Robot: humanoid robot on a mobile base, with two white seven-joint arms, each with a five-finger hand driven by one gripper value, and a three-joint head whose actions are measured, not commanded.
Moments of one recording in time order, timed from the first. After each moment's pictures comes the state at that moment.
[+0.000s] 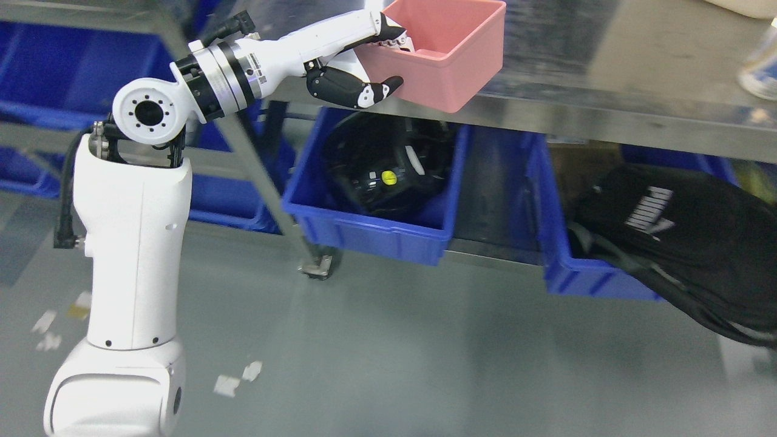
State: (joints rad) left arm -0.95 0.09 -0.19 -1.47 -0.30 -0.16 -1.00; right arm 0.00 0.00 0.00 0.00 0.00 -0.06 -0.02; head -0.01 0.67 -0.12
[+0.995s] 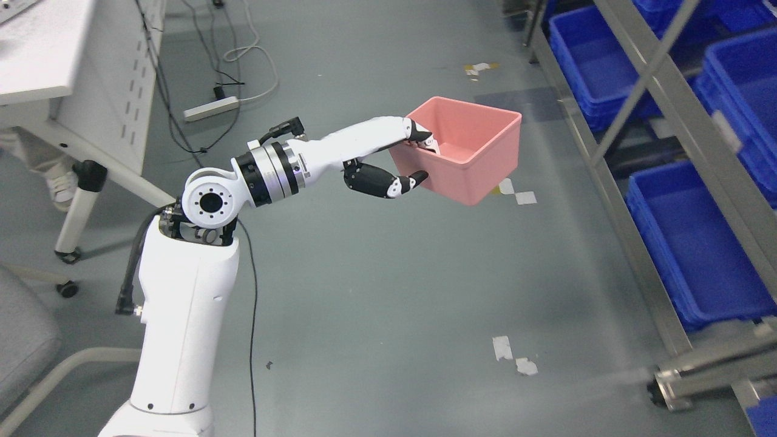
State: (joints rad) left arm -0.68 0.04 -0.21 -1.50 -0.33 -0.25 -1.00; right arm 0.00 0.00 0.00 0.00 0.00 -0.06 -0.01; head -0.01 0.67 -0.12
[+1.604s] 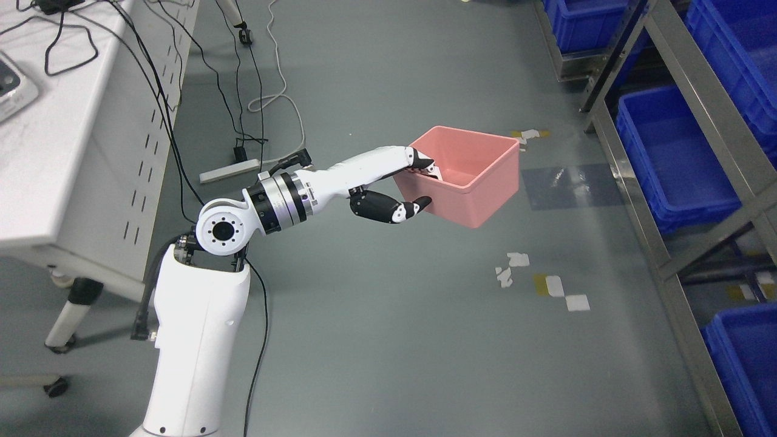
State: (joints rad) left arm -0.62 0.01 -0.19 -1.51 -0.34 -0.25 -0.99; right arm 0.00 0.00 0.00 0.00 0.00 -0.06 -0.01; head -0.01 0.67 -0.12
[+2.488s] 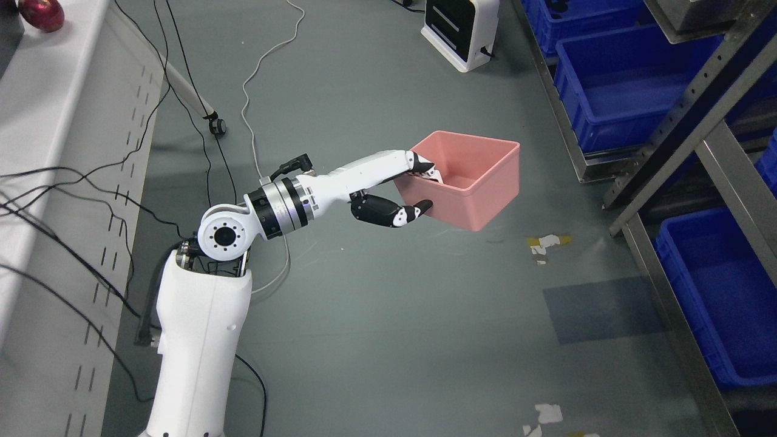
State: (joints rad) left arm -0.60 0.00 -0.18 -1.51 -0.34 -0.25 -0.99; right arm 0.00 0.00 0.00 0.00 0.00 -0.07 -0.01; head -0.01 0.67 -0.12
